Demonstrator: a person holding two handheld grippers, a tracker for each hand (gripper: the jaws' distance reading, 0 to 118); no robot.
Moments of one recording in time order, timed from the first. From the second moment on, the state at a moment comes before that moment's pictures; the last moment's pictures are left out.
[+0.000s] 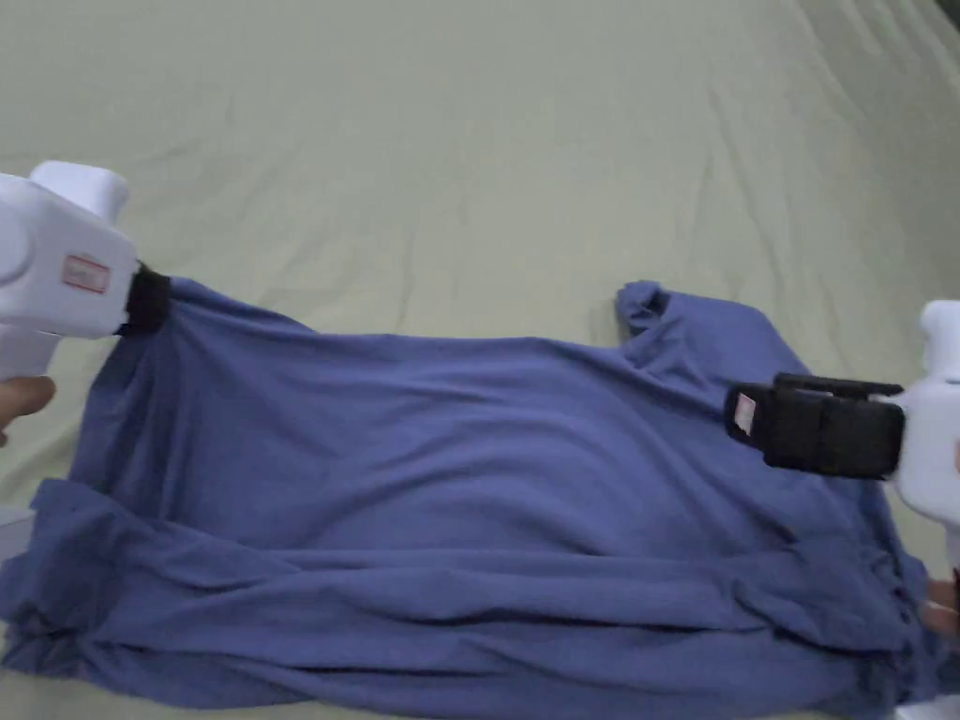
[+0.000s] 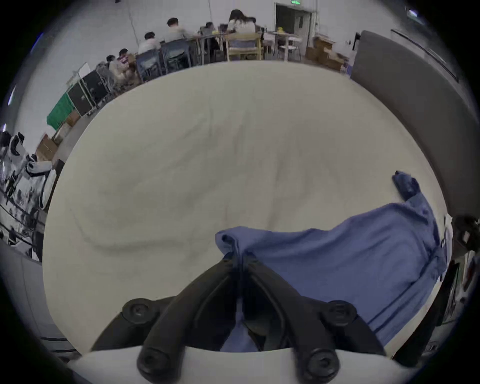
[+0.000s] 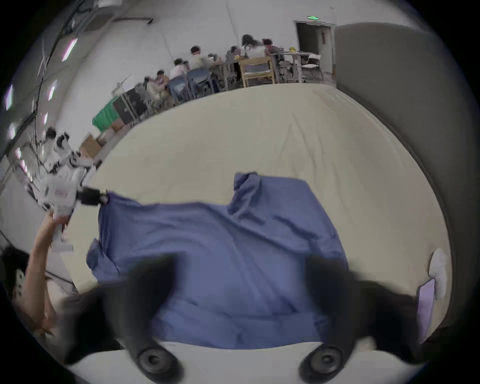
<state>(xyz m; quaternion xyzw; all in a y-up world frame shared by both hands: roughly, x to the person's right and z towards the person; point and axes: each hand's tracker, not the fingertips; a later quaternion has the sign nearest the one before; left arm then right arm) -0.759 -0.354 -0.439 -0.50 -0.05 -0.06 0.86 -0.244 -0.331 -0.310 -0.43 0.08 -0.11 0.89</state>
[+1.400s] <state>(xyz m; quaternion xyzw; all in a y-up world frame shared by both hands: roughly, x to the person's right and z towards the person) -0.809 -0.361 -0.259 -0.56 -0.07 -0.02 0.82 -0.196 -0.358 -0.178 -0.50 0.00 -0.02 0.87</state>
